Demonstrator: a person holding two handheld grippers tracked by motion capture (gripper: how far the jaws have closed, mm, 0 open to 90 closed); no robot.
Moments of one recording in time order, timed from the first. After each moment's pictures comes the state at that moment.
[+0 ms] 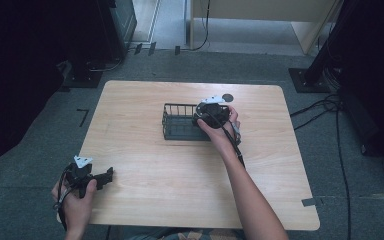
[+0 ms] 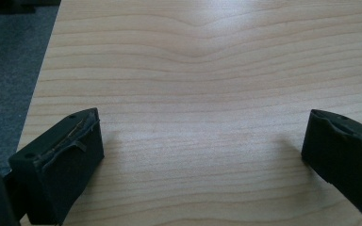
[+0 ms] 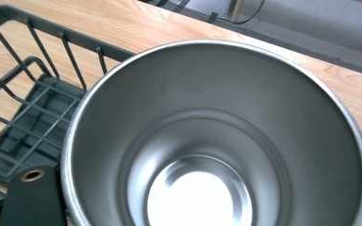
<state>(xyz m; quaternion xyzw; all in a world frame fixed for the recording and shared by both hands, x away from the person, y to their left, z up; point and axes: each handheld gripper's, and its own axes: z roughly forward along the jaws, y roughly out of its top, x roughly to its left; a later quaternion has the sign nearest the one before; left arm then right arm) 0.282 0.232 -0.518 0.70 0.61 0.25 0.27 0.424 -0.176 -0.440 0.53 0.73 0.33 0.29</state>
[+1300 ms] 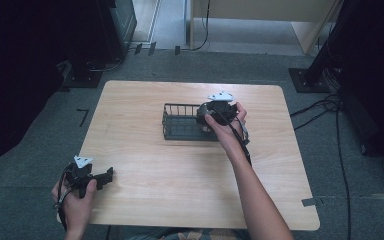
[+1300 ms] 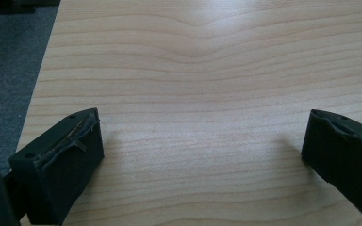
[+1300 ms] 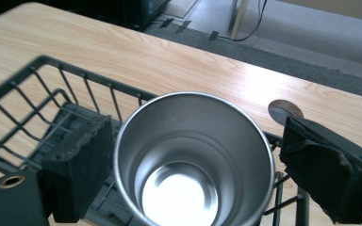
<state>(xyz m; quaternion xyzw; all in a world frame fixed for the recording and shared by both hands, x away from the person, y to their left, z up) 0.282 0.232 -0.518 0.70 0.61 0.25 0.28 0.407 -0.192 -0.407 0.53 0.71 0.37 0.29</state>
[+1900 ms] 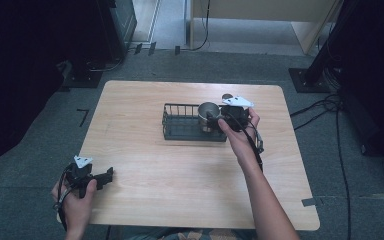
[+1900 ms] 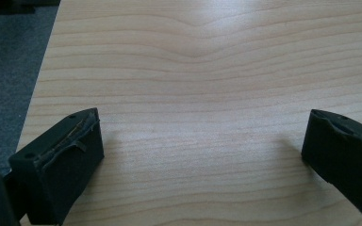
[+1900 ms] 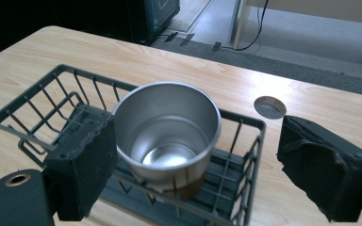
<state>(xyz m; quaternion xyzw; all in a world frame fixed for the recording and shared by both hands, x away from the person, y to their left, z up) 0.282 0.232 -0.518 0.70 0.61 0.25 0.27 0.371 -0.225 -0.392 0.53 0.69 0.41 0.28</state>
